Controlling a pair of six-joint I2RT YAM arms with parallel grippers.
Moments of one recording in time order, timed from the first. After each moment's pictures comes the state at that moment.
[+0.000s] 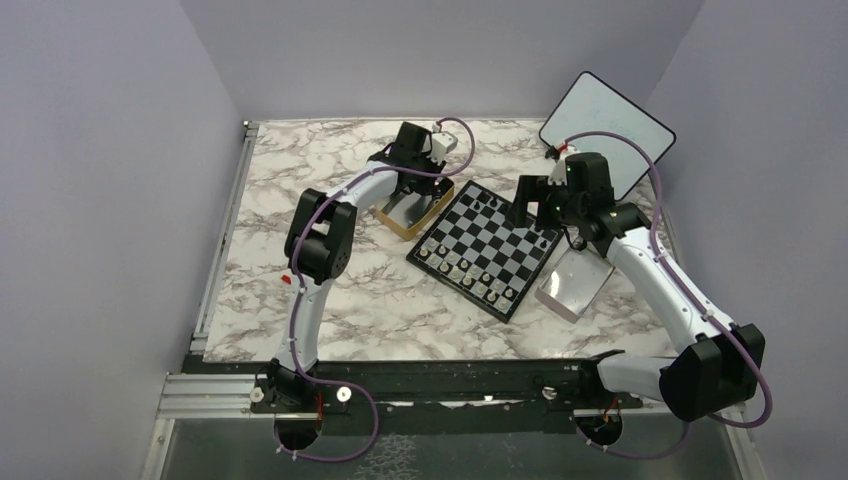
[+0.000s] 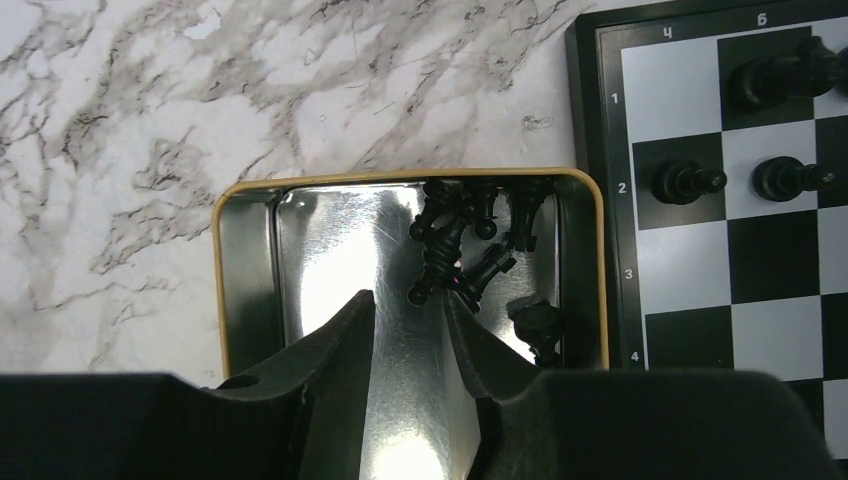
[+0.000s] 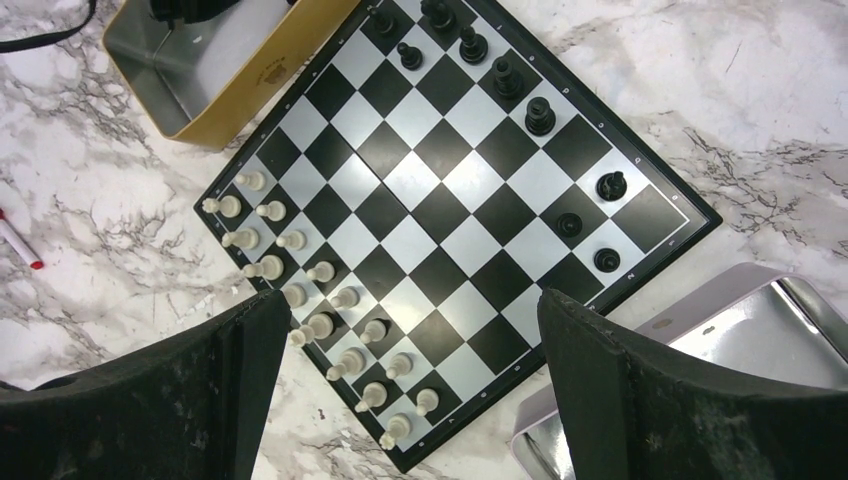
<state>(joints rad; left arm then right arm) -0.45 2.25 1.81 -0.33 0.19 0.24 0.29 1.24 1.08 -0.52 -0.12 0.26</state>
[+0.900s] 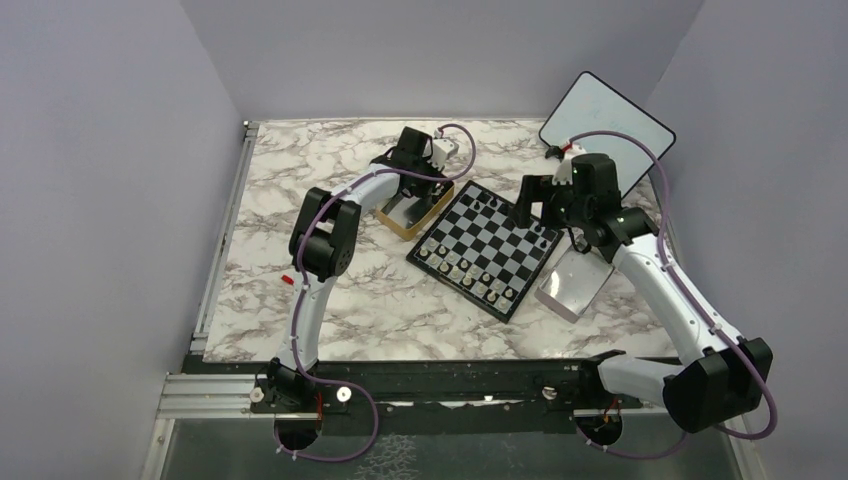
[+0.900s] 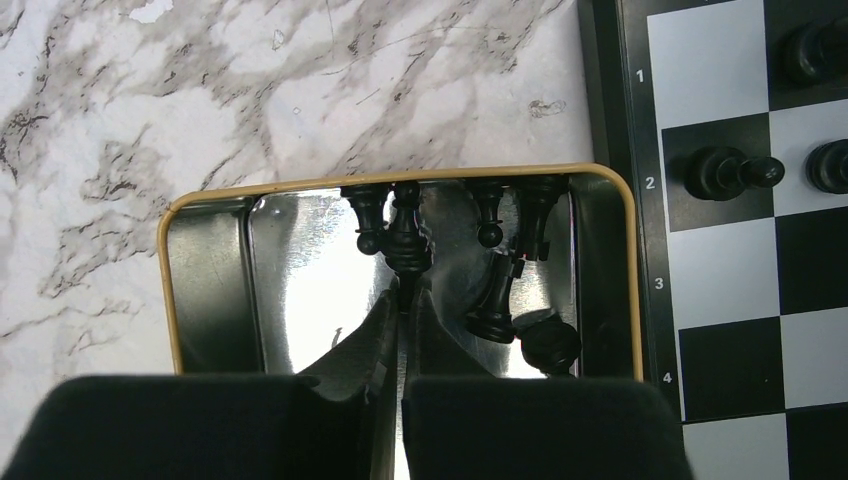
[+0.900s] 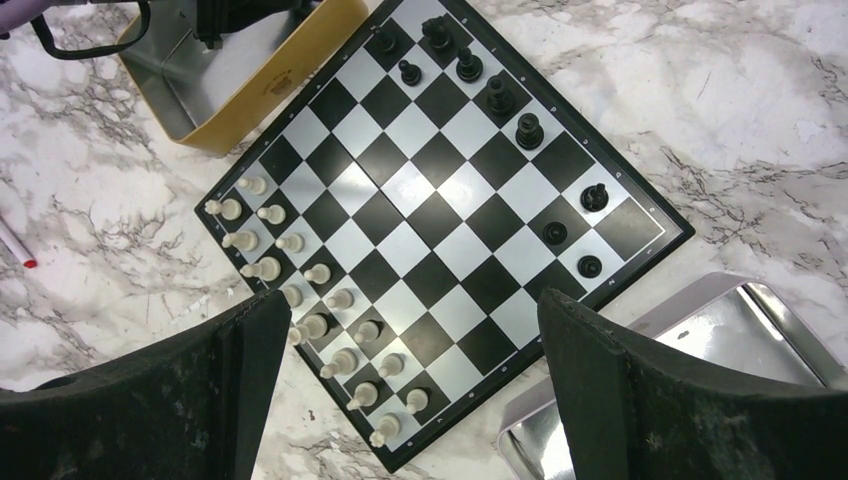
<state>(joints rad) -0.45 2.31 1.82 -0.31 0.22 0.27 0.29 1.19 1.08 -0.53 -0.11 0.22</state>
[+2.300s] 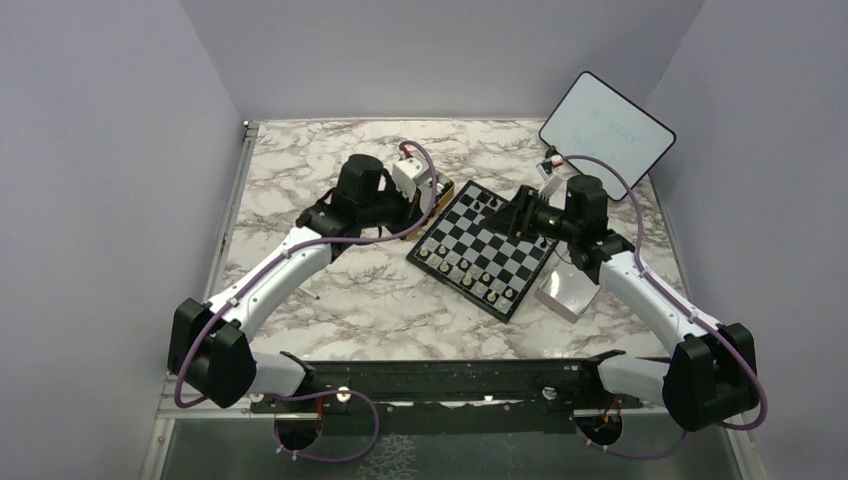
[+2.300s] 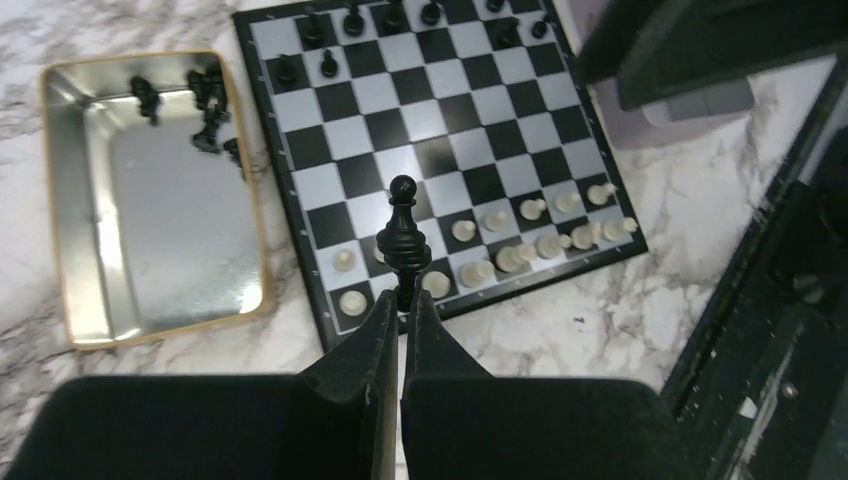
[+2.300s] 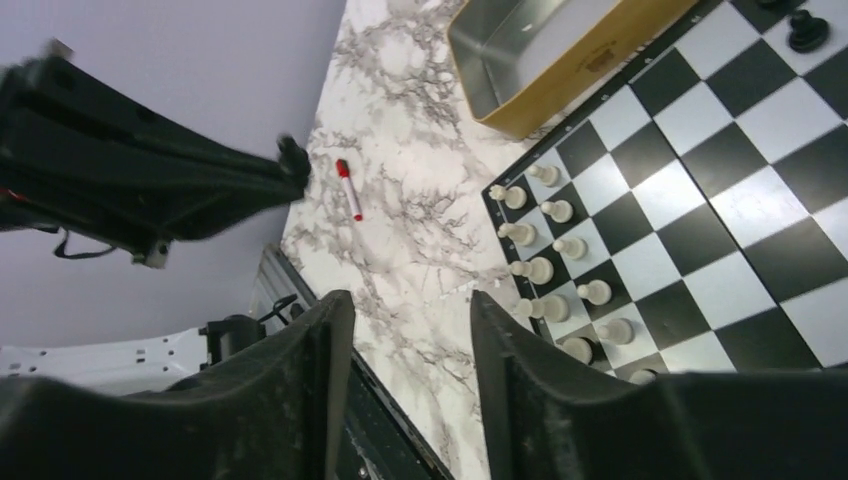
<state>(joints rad) -0.52 1.36 1.13 -0.30 0.42 0.06 0.30 1.19 0.78 0.02 -0.61 0.65</state>
